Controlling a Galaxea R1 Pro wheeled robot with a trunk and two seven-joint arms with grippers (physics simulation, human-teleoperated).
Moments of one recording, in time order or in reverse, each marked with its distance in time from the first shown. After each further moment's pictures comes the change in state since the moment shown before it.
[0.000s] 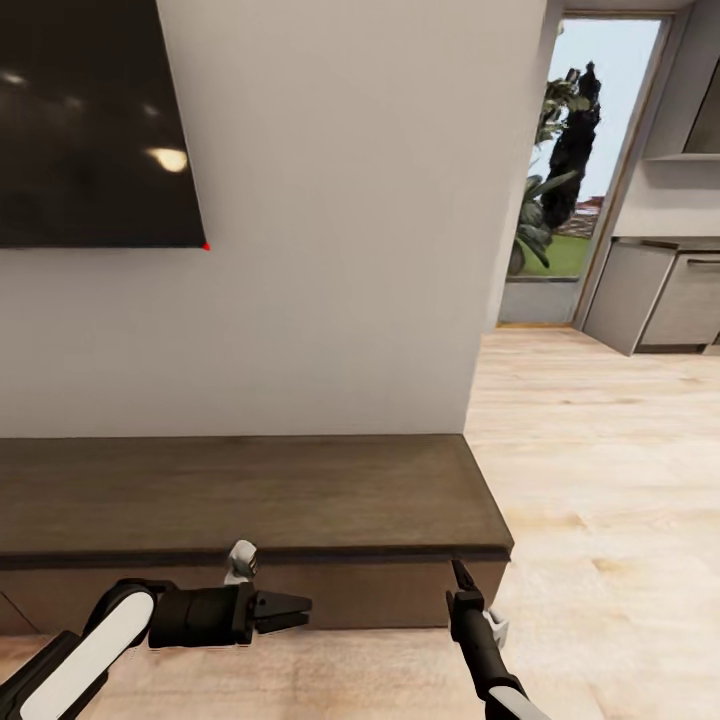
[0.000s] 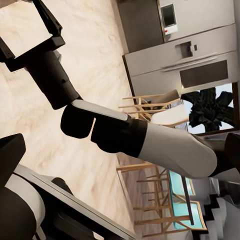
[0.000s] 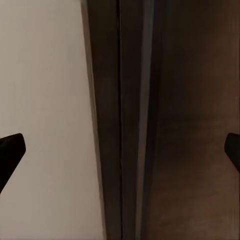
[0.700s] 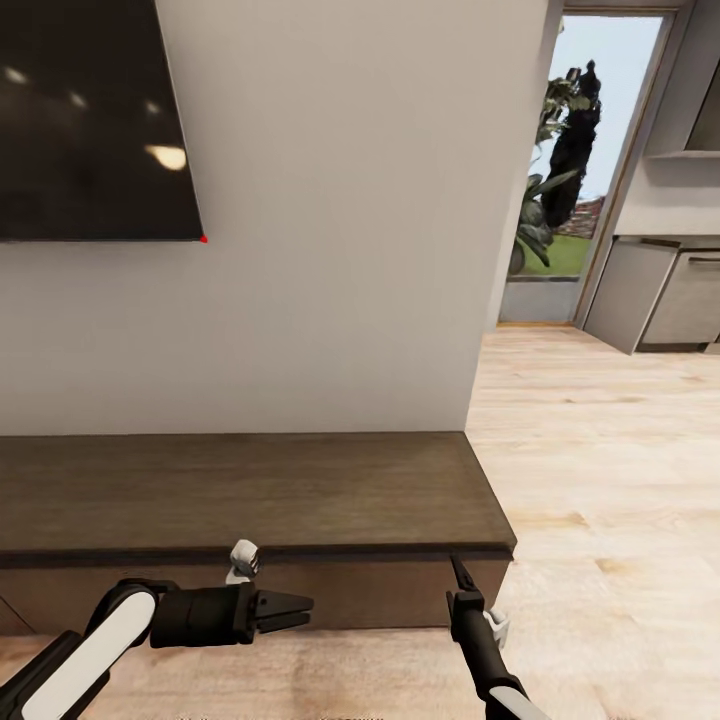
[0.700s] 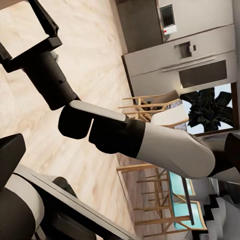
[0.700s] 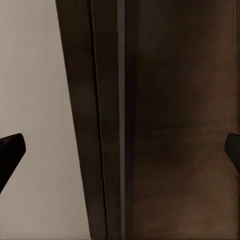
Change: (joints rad) left arm 0.000 -0.005 0.000 -0.002 0.001 -0.001 -0.002; right arm 0.000 -0.001 0.001 0.001 0.000 -0.001 -0.005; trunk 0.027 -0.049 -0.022
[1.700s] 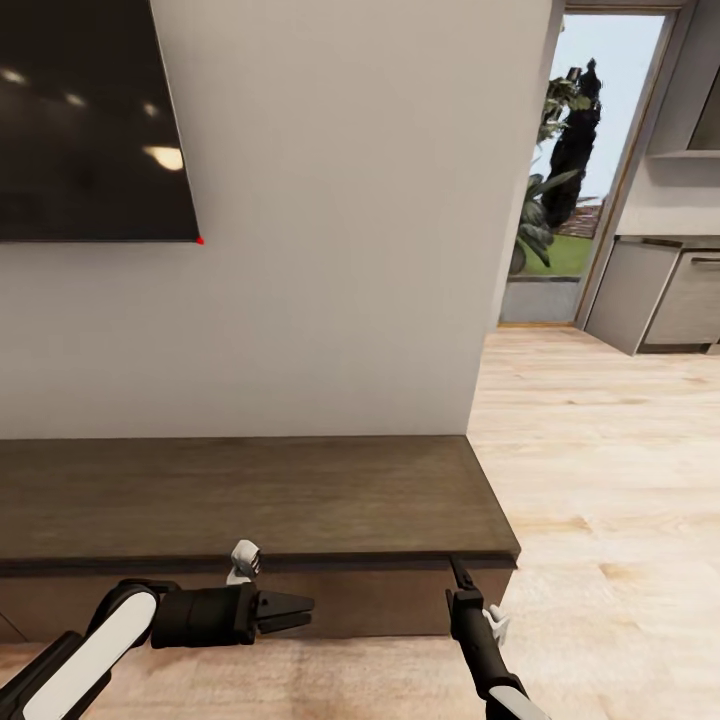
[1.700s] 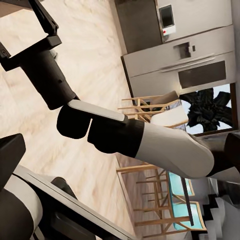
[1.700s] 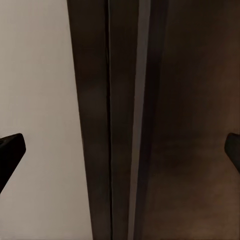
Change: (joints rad) left arm 0.000 -0.004 -0.002 -0.001 0.001 0.000 0.000; right arm 0.000 -0.002 0.009 -0.002 0.016 -0.008 0.018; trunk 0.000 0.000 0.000
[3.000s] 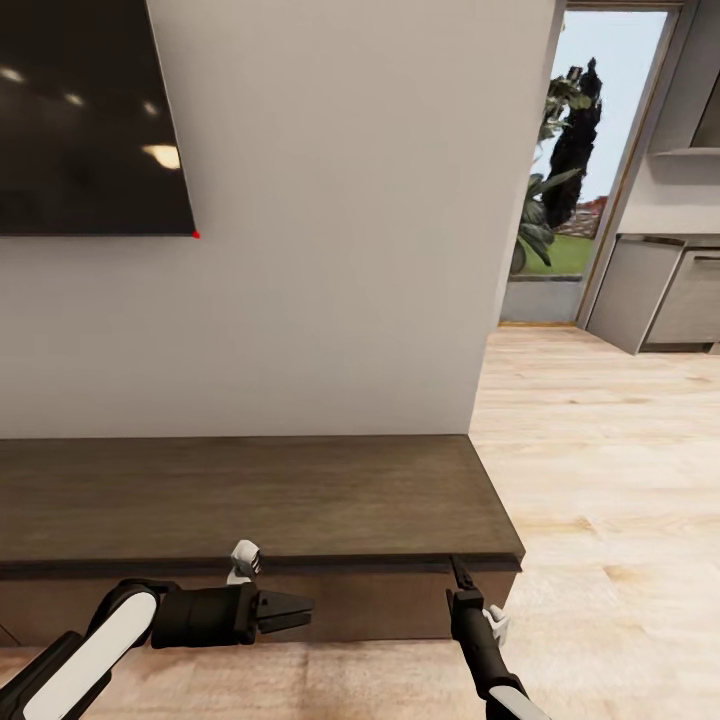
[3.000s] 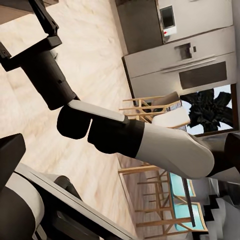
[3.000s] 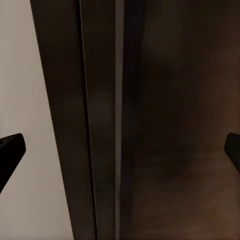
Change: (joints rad) left arm 0.000 0.000 0.000 0.001 0.000 -0.002 0.000; right arm 0.000 0.000 0.001 0.000 0.000 -0.006 -0.001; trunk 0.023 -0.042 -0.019
